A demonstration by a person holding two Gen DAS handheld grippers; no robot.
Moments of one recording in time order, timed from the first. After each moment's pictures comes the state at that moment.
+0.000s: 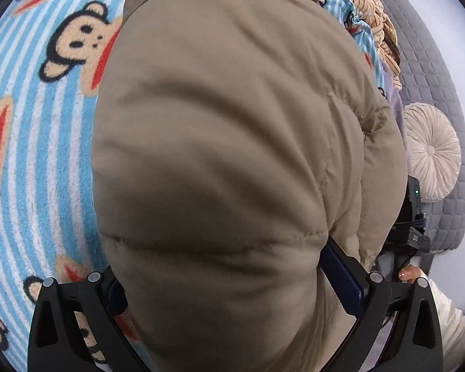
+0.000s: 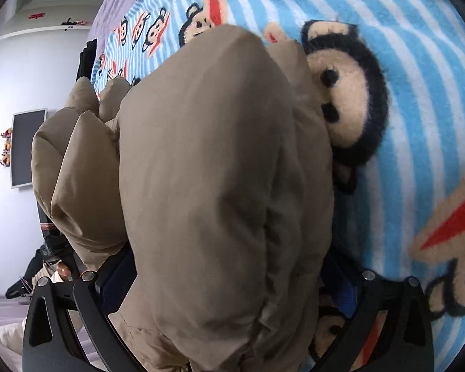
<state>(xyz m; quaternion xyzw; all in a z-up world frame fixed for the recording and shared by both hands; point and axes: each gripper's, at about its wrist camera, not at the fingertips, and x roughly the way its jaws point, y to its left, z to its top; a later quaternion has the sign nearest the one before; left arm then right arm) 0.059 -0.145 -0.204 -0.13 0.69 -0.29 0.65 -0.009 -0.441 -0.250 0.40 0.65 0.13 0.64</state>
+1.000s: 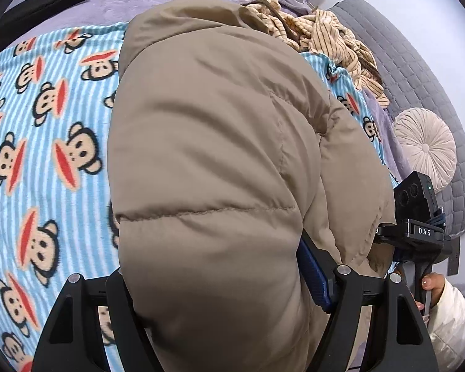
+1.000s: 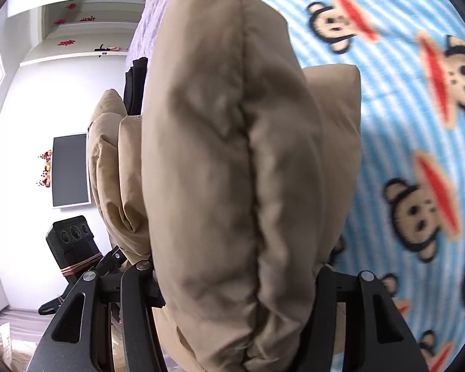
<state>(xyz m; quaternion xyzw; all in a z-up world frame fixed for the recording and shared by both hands) 0.074 -0.009 -0.091 -0.07 0.60 -0.29 0.74 0.009 -0.330 -0.176 0.48 0.56 0.15 0.66</state>
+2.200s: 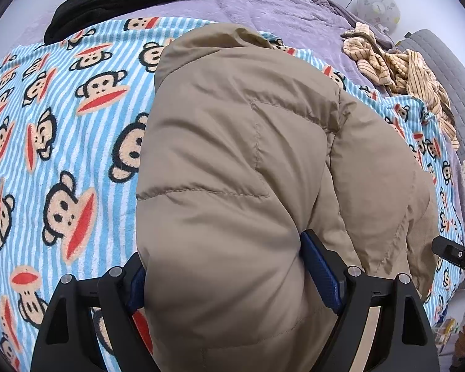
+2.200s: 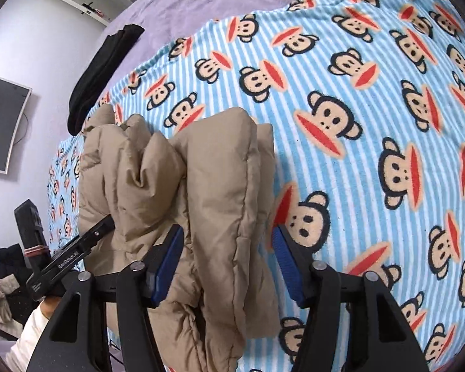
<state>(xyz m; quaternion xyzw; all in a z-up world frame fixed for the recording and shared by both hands) 0.118 0.143 -0.145 -0.06 0.59 -0.13 0.80 0.056 -0.203 -0.098 0.25 0.59 0.05 0.76</state>
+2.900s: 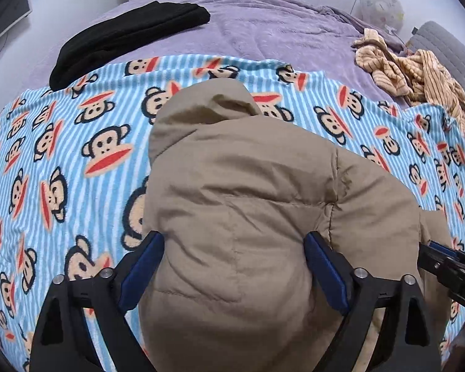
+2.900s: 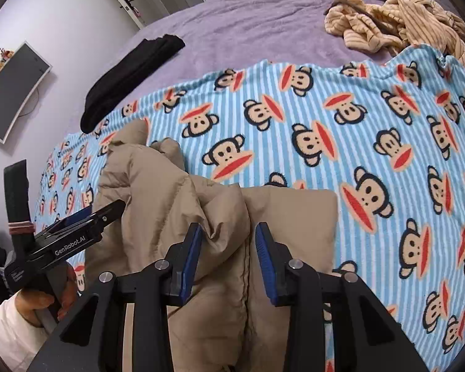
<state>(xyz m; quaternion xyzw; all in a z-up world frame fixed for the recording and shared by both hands) 0.162 0.113 -0.135 0.01 0.54 -0.09 0.84 0.129 -0.126 -0.102 0.16 0.56 0.04 0.81</state>
